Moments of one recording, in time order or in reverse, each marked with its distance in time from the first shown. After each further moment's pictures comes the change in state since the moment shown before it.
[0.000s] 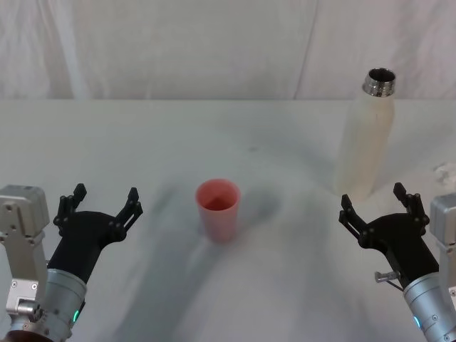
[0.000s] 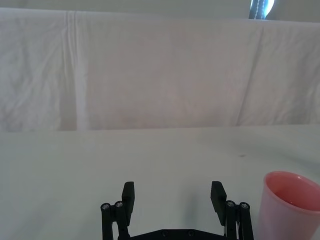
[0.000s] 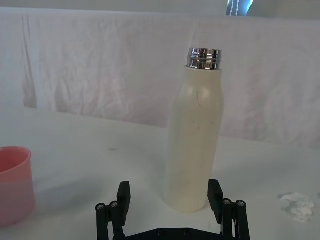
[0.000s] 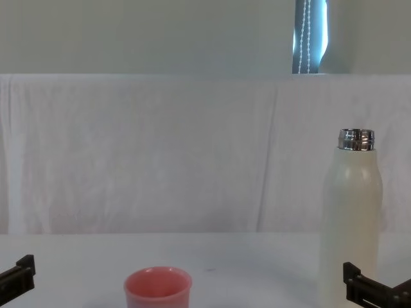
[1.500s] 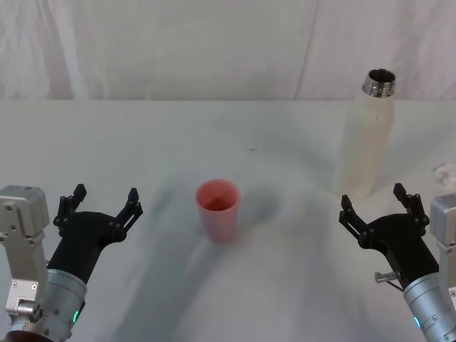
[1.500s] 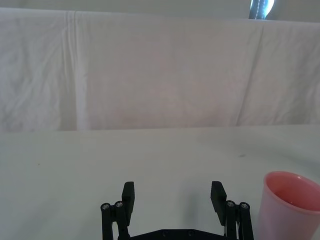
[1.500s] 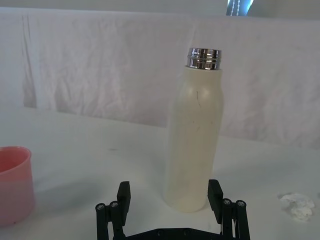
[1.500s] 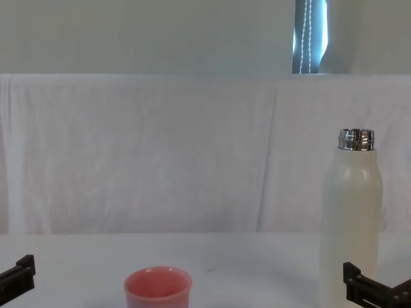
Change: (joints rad) left arm 0.000 0.000 0.000 0.000 0.000 0.000 0.000; right arm 0.000 0.000 0.000 0.000 0.000 0.000 0.000
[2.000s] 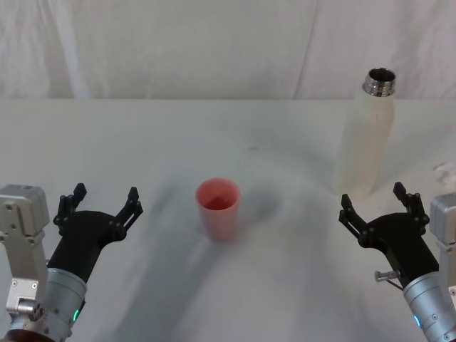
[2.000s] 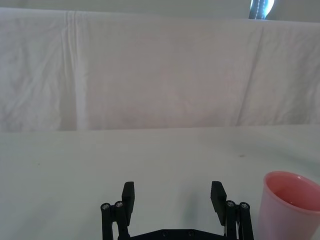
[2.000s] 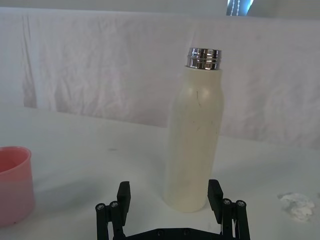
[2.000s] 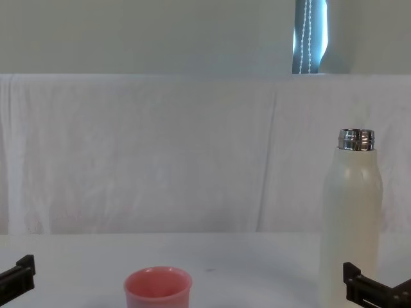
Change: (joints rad) left arm 0.000 0.000 0.000 0.000 0.000 0.000 0.000; right arm 0.000 0.000 0.000 0.000 0.000 0.000 0.000
